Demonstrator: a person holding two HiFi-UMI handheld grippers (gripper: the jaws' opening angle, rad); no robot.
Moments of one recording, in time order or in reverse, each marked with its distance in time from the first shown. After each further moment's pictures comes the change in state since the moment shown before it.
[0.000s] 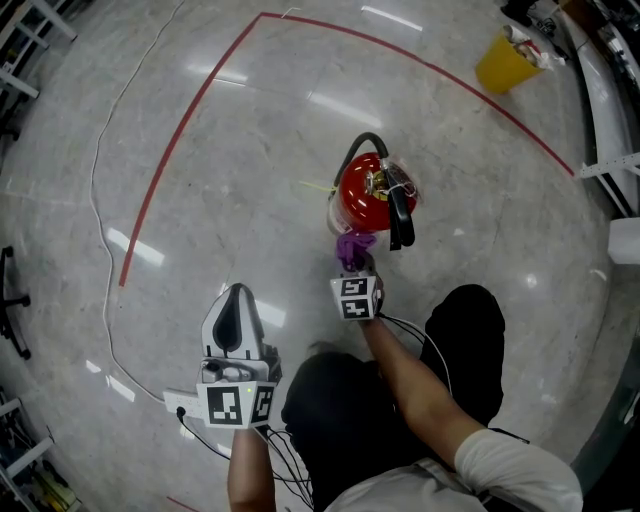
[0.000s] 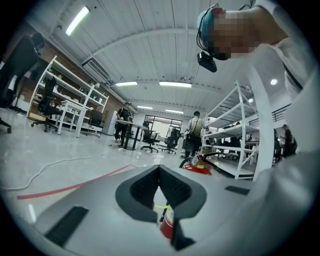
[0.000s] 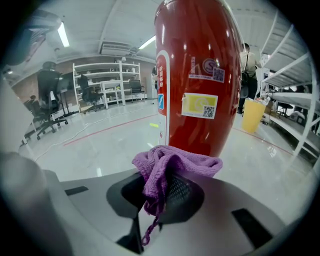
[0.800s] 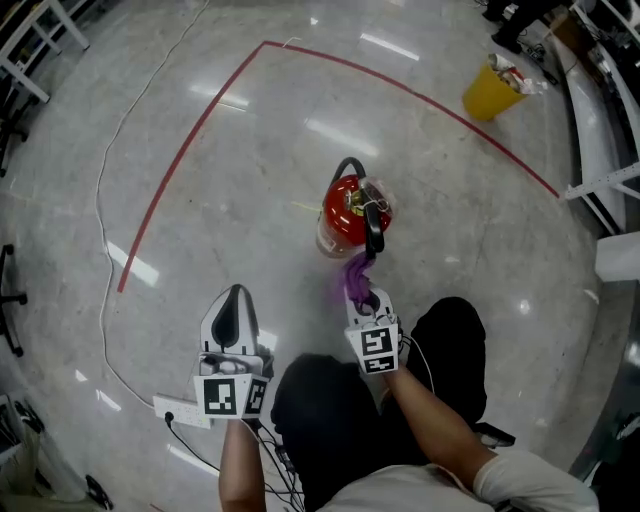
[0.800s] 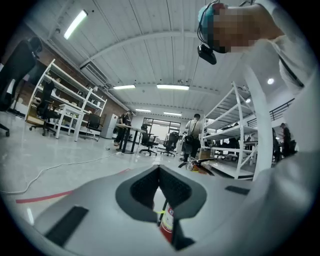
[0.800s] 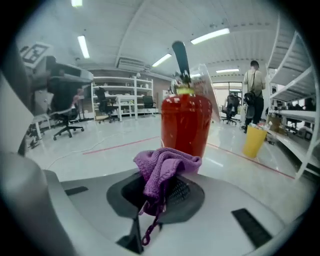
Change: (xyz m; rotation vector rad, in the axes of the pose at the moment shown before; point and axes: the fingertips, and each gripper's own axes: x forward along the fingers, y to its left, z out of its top) left arm -0.001 -0.018 0.014 0.023 -0.031 -0.012; right arm -0.141 -0.007 0.071 -0.101 -0.183 0.101
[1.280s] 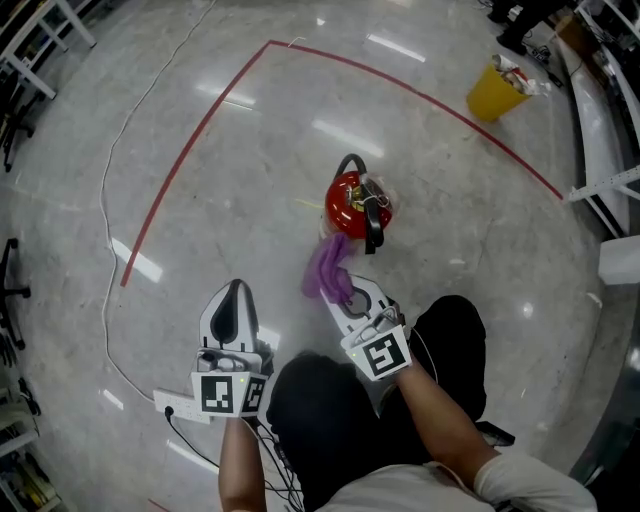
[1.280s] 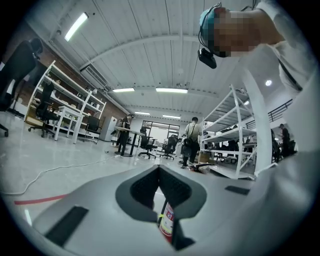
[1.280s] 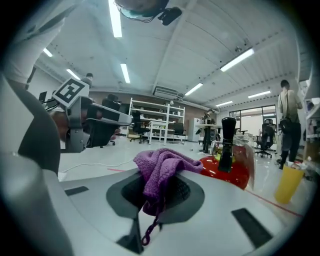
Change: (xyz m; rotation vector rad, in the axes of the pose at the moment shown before) left arm -0.004 -0.008 0.017 0.000 -0.039 -0.010; right arm -0.039 0.053 0.107 -0.190 -0.300 0.312
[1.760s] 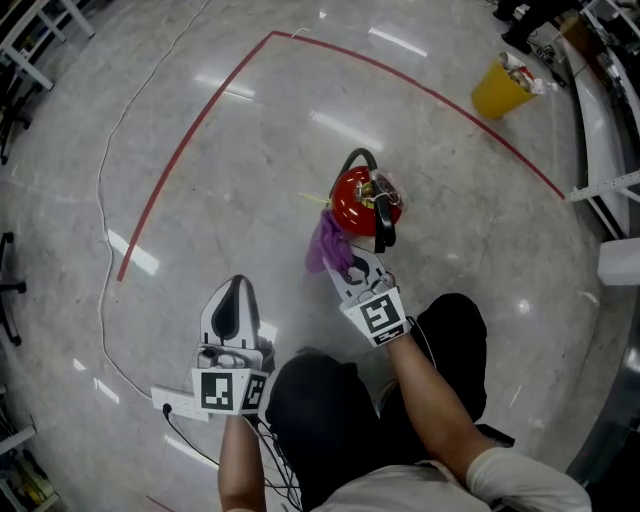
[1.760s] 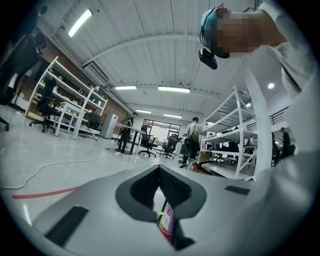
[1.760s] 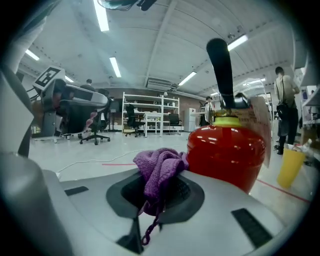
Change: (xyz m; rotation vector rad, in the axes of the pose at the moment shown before) left arm 0.003 0.011 -0.014 -0.032 0.014 -0.002; right arm 0.051 -0.035 -0.049 0.044 0.068 -0.017
